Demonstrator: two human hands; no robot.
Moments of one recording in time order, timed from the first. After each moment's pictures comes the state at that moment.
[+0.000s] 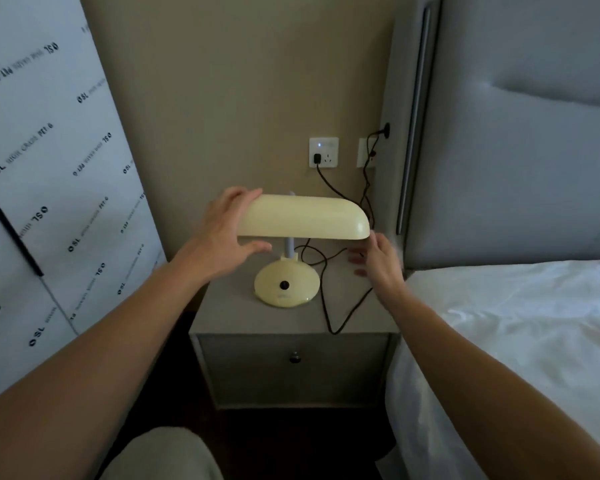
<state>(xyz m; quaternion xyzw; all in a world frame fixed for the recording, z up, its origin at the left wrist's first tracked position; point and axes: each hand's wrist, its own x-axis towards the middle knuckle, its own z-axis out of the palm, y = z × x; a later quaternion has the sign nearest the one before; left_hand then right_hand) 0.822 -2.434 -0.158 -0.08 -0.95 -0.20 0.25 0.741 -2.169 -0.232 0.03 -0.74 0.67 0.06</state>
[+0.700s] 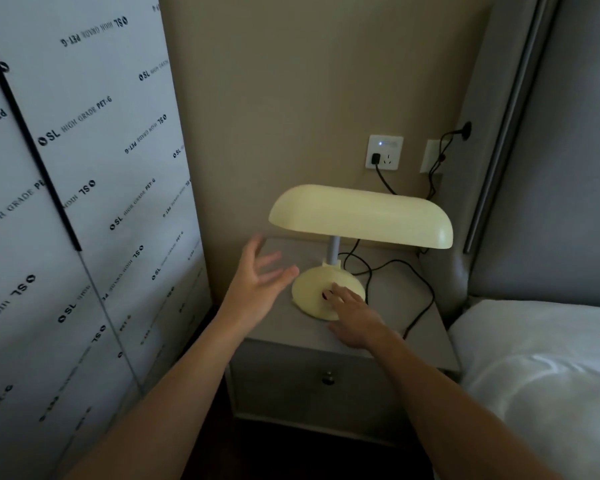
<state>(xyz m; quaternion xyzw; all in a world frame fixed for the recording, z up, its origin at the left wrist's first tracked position) 0.833 -2.438 -0.248 0.10 -0.76 -0.61 0.19 0.689 -2.265 -0.352 0.31 -0.95 0.08 -0.07</state>
